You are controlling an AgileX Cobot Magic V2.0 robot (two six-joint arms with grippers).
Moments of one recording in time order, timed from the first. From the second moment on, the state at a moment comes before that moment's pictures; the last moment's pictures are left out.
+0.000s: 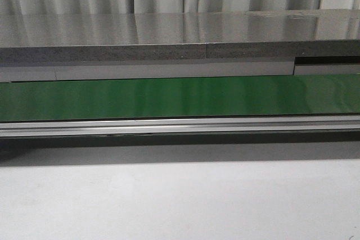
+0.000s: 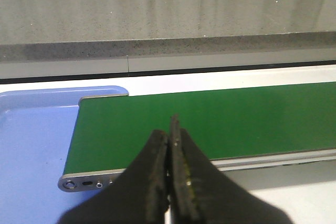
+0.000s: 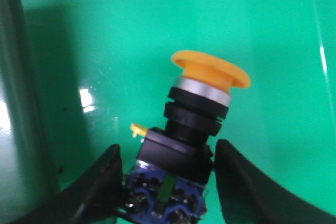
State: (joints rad) left arm -0.08 0.31 -0.30 -0.19 0.30 0.15; right arm -0.42 1.83 -1.25 -0.15 0.60 -0.12
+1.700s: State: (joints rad) left arm -0.08 0.31 -0.30 -0.19 0.30 0.15; right arm -0.22 1.44 -1.21 0.03 0.49 -0.11
